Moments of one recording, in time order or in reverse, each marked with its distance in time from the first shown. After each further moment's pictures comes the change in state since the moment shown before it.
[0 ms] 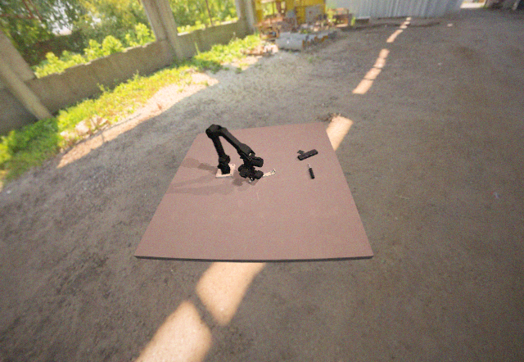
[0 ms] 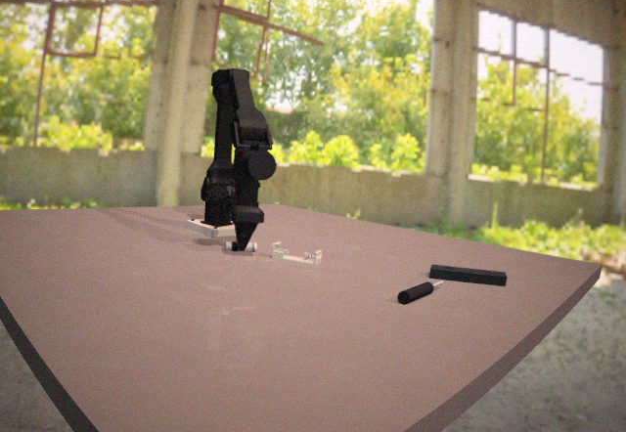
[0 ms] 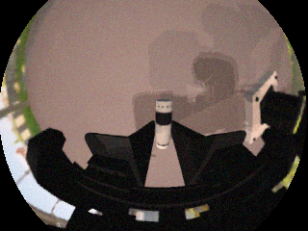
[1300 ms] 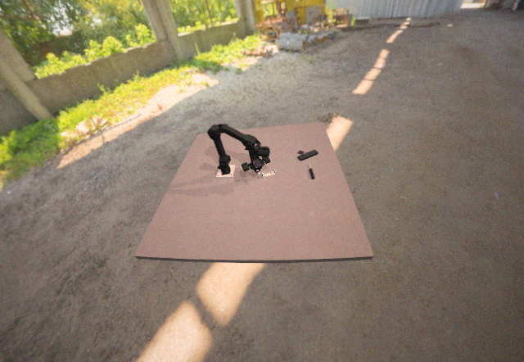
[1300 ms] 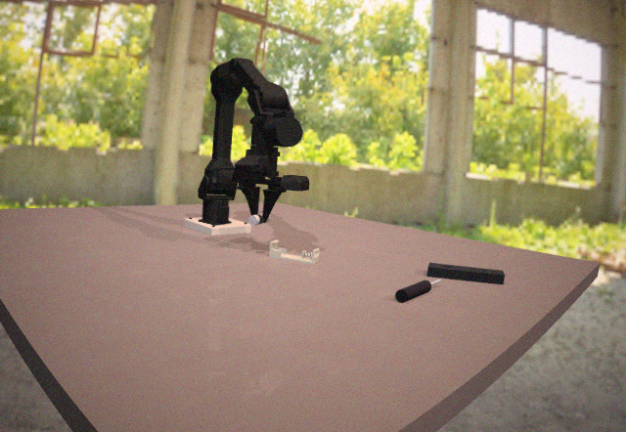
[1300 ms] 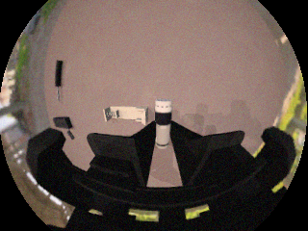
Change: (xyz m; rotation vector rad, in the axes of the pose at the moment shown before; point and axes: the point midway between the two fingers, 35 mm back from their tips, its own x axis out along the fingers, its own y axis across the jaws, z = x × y) arm -0.064 0.033 -0.036 -0.991 0.005 0.011
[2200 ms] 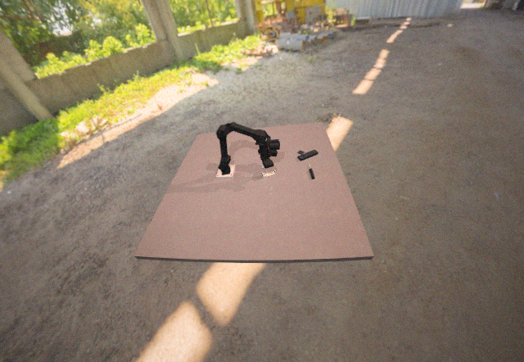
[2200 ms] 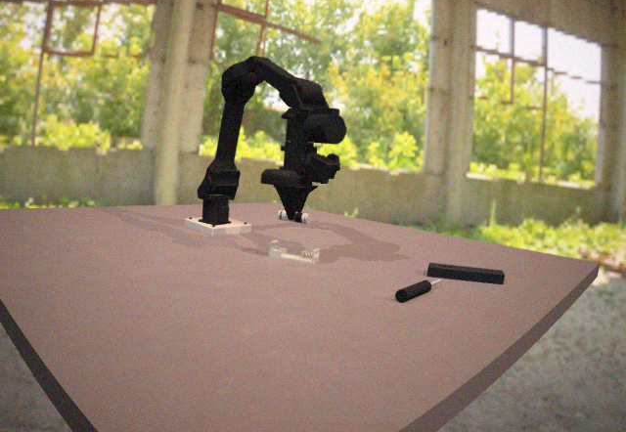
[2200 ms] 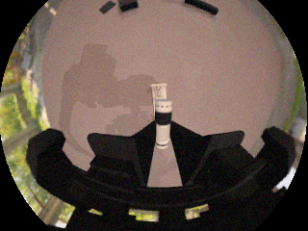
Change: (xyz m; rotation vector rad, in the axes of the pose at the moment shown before) arm -0.013 0.073 -0.006 -1.454 0.008 0.008
